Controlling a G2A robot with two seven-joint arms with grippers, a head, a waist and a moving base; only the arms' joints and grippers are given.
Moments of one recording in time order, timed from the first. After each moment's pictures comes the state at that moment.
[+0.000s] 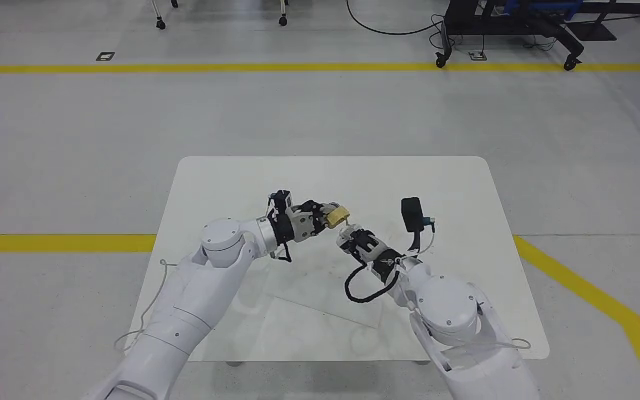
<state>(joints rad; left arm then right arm) 0.73 -1.40 -1.02 -1.02 -0.66 0.19 -0.80 -1.23 -1.24 1.17 -2.02 0.00 0.69 0.33</state>
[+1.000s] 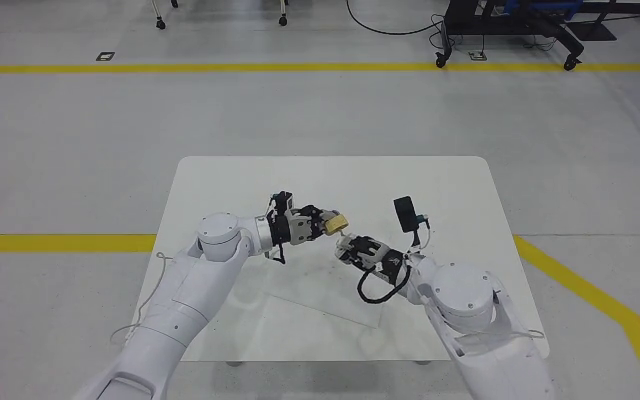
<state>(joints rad) 0.69 -1.39 -1.01 -0.96 -0.60 0.22 -0.93 -1.19 -1.21 1.23 -1.99 0.02 0.72 0.59</state>
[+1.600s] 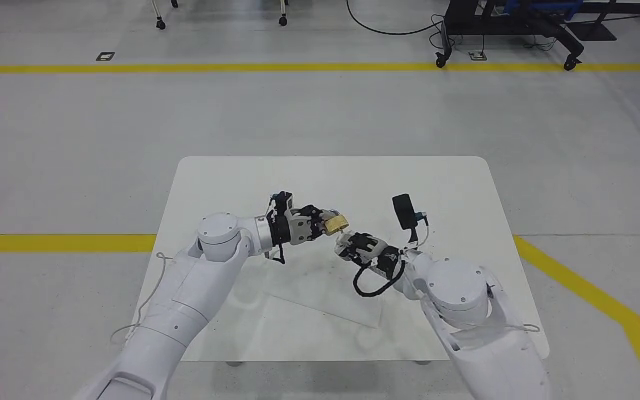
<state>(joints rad) 0.69 -1.39 -1.01 -0.96 -0.60 0.22 -0.93 -1.15 -1.21 1.20 -1.96 0.02 0.75 0.57</state>
